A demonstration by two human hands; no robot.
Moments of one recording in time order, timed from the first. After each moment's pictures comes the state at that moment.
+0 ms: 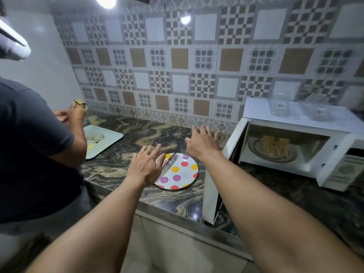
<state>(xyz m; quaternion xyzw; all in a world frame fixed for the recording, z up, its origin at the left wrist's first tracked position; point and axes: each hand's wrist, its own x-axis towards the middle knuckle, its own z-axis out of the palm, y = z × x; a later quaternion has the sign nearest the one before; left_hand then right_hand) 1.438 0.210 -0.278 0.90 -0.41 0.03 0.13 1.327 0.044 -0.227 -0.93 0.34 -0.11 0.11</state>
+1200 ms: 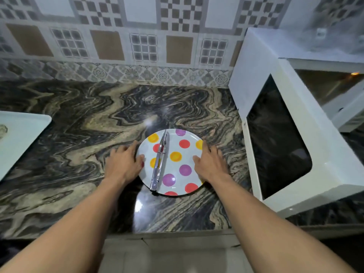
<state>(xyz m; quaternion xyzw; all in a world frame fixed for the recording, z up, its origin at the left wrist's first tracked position) 1.680 0.115 -0.467 0.87 -0.47 -0.11 0.10 1.442 0.009 -0.457 -0.78 0.59 -0.01 0.19</state>
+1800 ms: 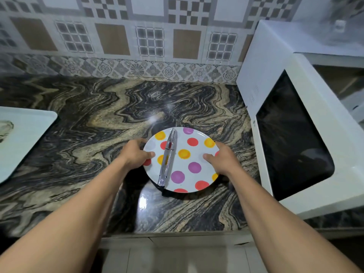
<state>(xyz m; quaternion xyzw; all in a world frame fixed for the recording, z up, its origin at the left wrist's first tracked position) 1.702 0.087 -0.465 0.79 -0.36 -0.38 0.32 1.429 -0.022 -0.471 -0.69 0.59 -0.14 0.40</state>
